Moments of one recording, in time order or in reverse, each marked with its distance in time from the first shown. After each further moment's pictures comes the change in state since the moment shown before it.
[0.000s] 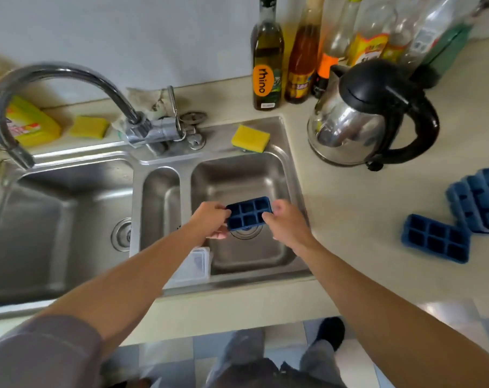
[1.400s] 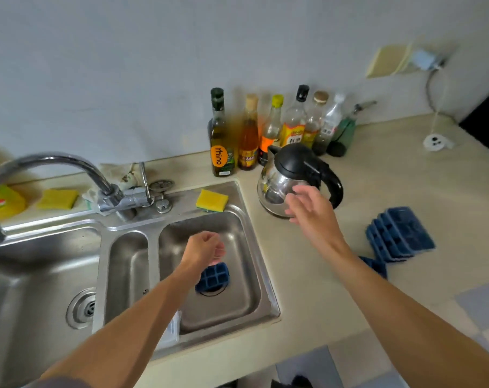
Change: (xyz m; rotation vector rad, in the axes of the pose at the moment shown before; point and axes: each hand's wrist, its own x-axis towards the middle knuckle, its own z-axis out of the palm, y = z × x) left_hand -0.031 0.066 0.033 -0.231 0.024 0.298; right_hand -0.064 -0.052 -0.162 0.286 0.406 -0.318
